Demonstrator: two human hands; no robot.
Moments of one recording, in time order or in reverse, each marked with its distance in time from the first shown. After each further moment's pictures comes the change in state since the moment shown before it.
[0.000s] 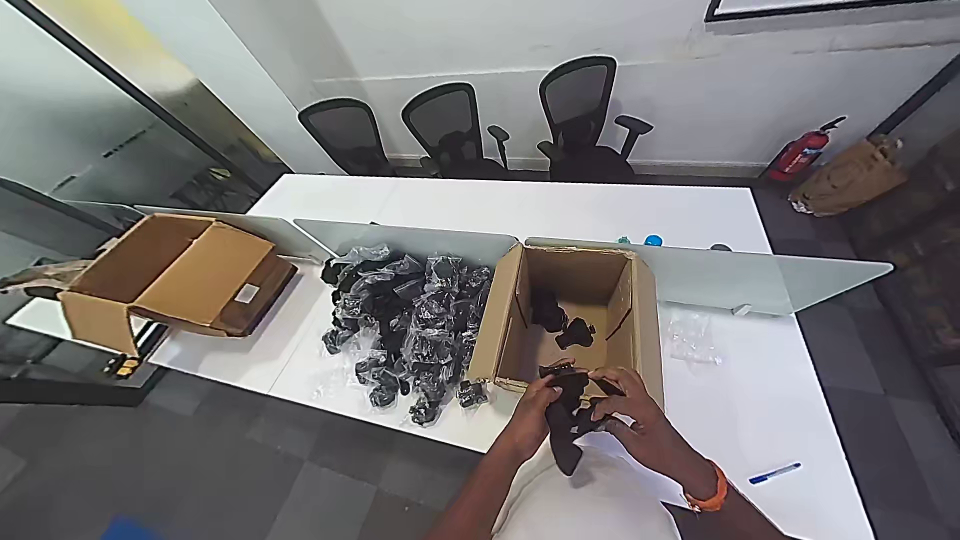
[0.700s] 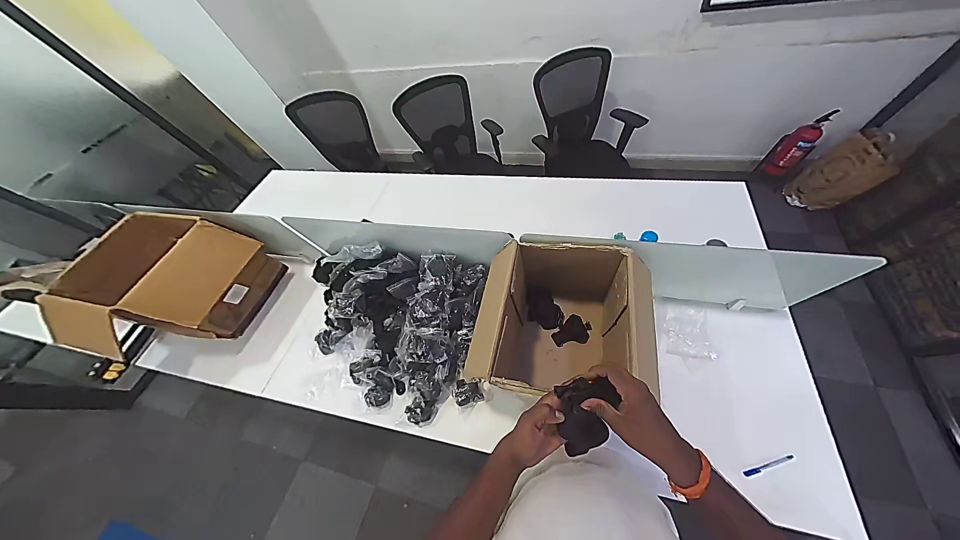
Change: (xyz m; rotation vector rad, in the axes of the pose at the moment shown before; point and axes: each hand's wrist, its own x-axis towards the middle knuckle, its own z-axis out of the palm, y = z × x) left_hand -0.008 -0.032 -0.010 -0.394 -0.289 -0.116; right_hand 0.015 0.001 0.004 -0.117 0.032 0.234
